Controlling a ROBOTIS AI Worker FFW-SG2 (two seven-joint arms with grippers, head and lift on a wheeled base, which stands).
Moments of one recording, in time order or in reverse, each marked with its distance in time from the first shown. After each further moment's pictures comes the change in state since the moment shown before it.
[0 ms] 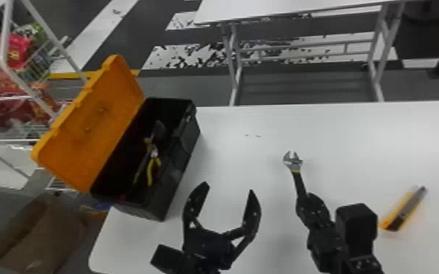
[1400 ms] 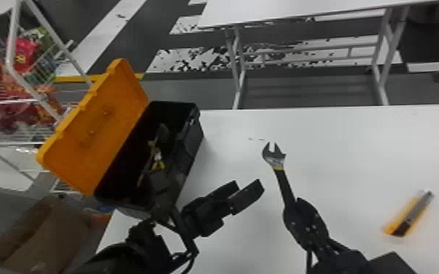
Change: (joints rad) left arm -0.194 -0.016 0.367 -0.285 0.578 1.269 -0.510; right arm 0.183 -0.095 0.066 -0.165 0.035 -0.272 0.091
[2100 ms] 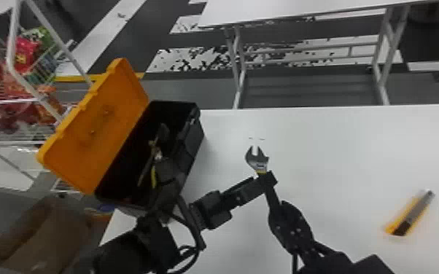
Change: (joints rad) left arm -0.063 -0.014 0.016 0.003 0.158 0.169 0.001; right arm -0.008 -0.003 0.049 0.002 0.026 0.006 0.012
